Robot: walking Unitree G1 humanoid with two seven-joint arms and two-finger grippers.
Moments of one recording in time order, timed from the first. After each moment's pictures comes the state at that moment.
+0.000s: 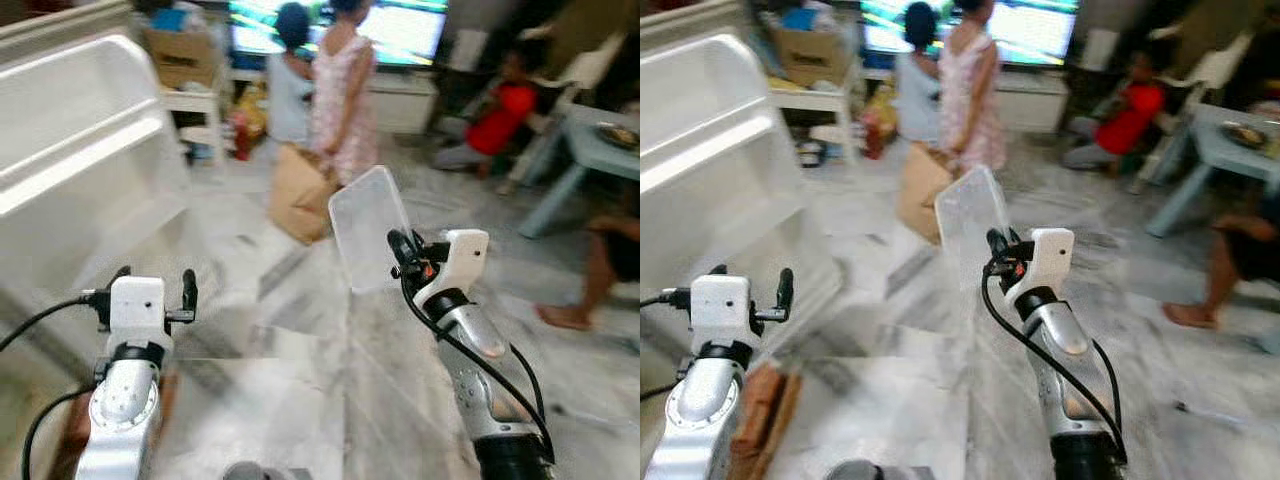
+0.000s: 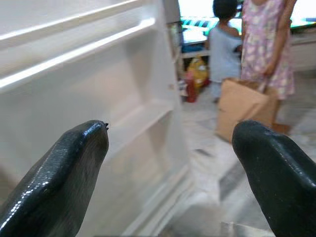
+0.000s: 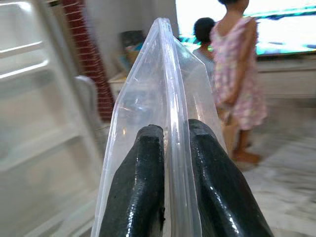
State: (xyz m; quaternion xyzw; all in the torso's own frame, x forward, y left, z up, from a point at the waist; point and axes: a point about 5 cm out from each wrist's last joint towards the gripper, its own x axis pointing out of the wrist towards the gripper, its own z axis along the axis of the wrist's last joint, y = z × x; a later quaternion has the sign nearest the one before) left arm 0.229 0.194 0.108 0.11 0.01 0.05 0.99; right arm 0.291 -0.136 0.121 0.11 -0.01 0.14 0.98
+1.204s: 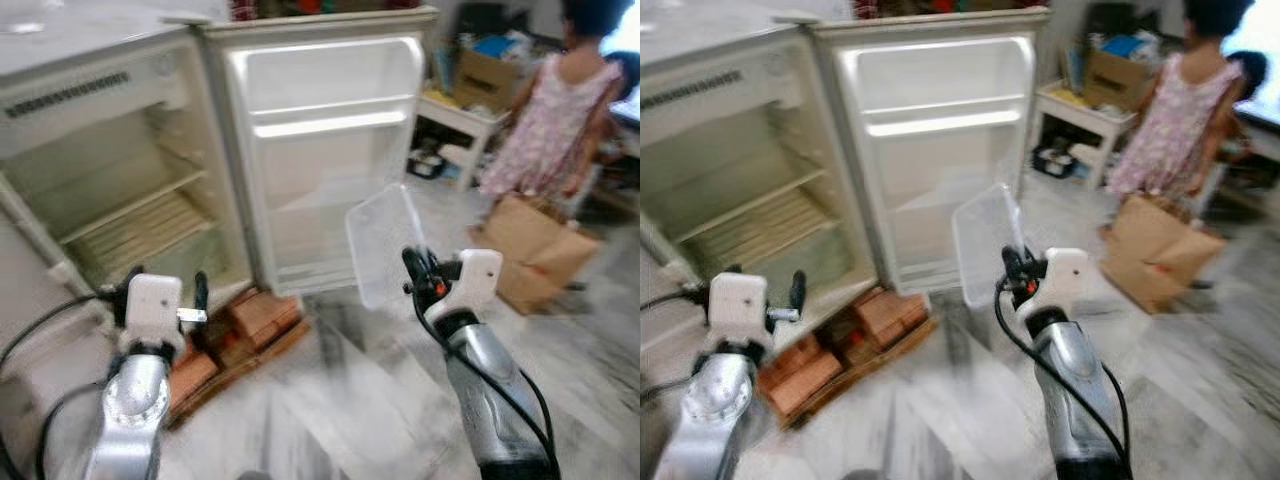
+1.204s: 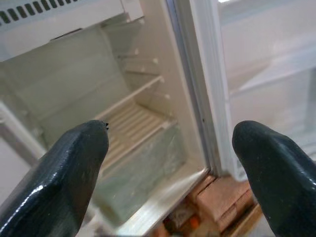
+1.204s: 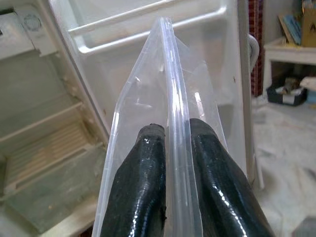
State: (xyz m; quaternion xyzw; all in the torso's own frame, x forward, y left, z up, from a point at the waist) left arm 0.241 0.184 0.097 0.12 0.03 0.03 0.99; right arm 0.278 -0.160 0.104 0.12 0.01 0.08 0.99
